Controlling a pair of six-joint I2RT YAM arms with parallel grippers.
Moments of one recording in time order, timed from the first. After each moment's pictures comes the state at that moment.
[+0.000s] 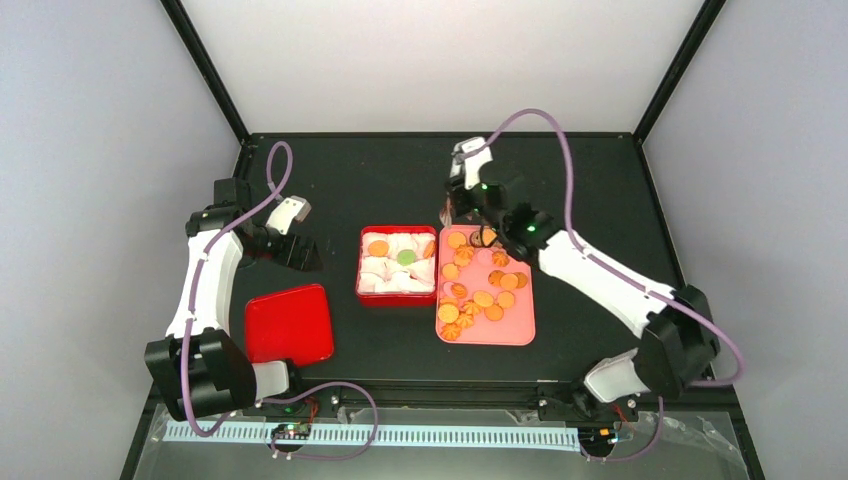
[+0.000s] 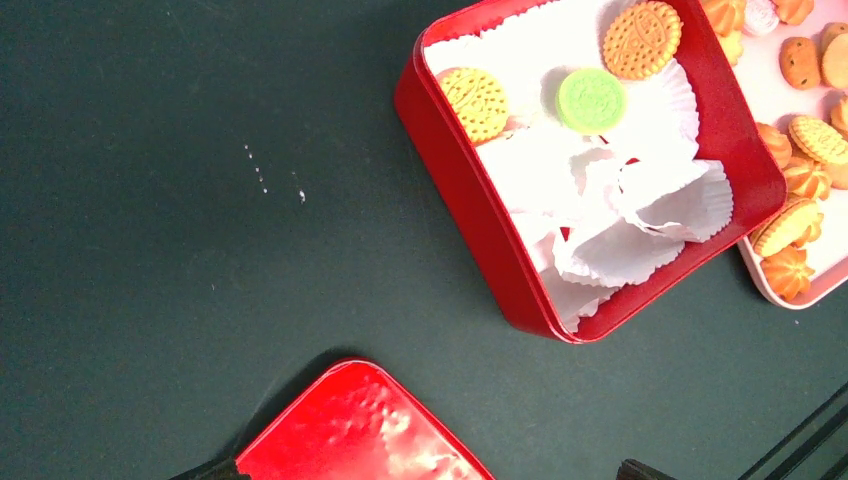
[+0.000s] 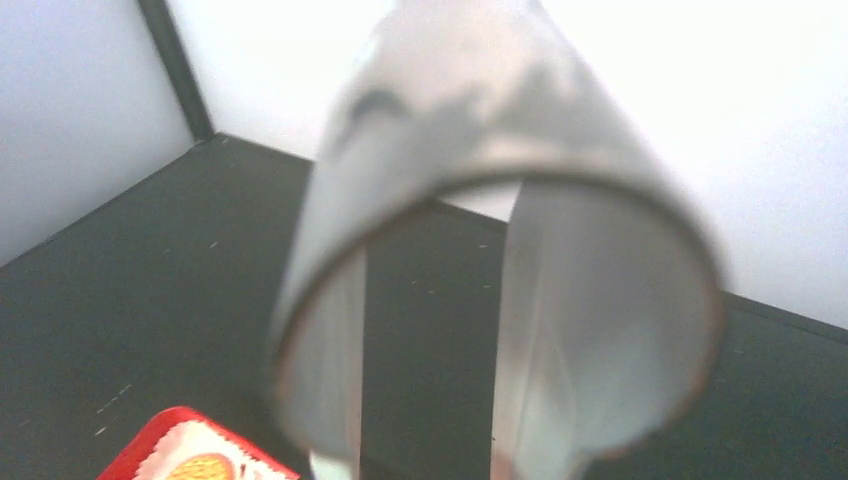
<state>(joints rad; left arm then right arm) 0.22 1.26 1.09 -1.07 0.53 0.52 0.72 1.48 1.17 -0.03 0.21 0.10</state>
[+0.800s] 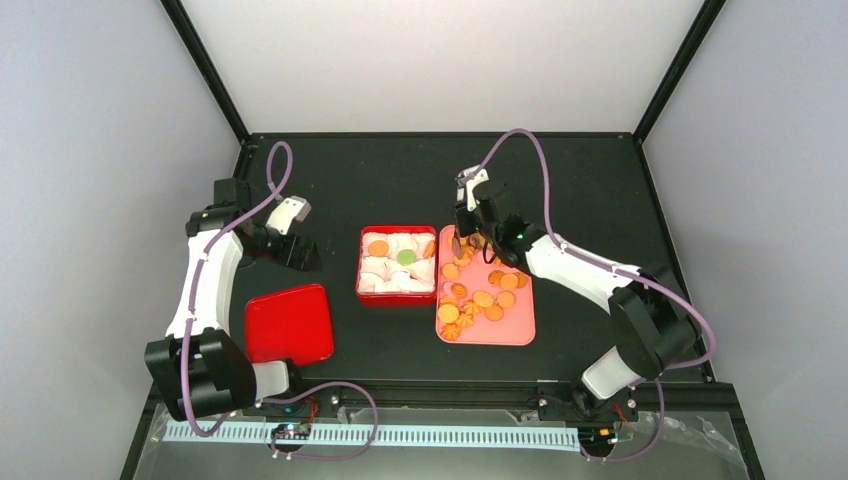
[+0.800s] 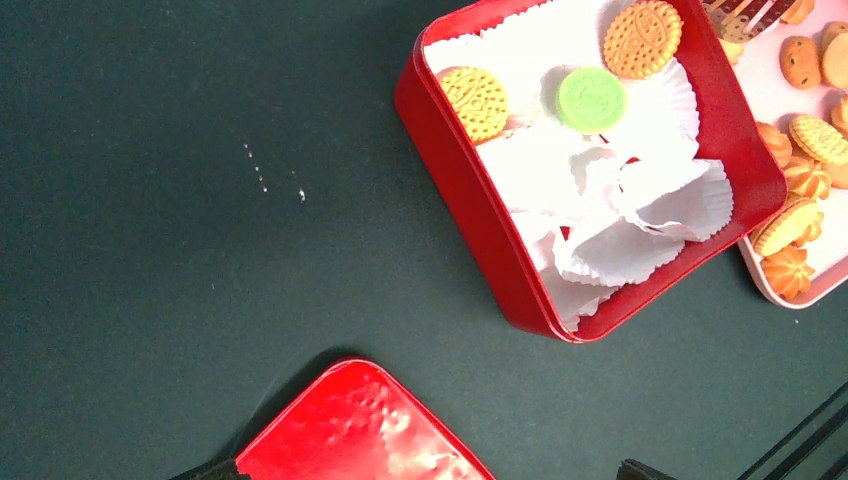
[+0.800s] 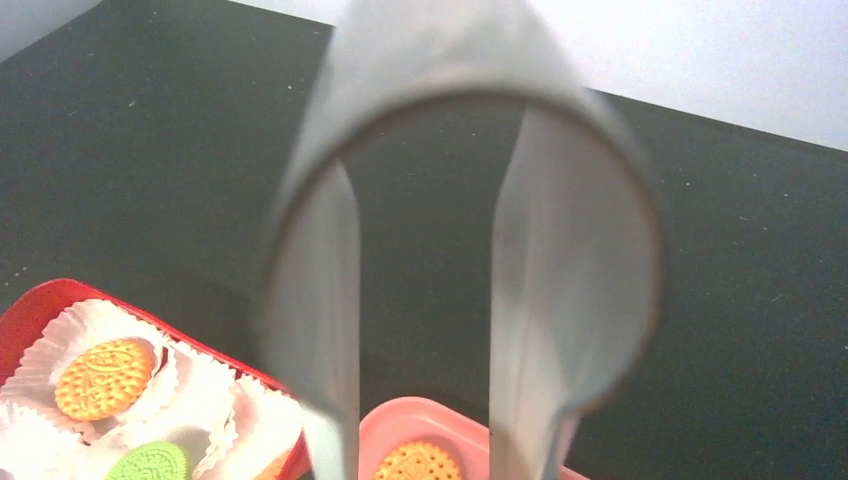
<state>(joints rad) 0.22 1.26 1.09 -1.07 0.53 0.52 0.64 1.56 0.99 0.05 0.18 0.14</state>
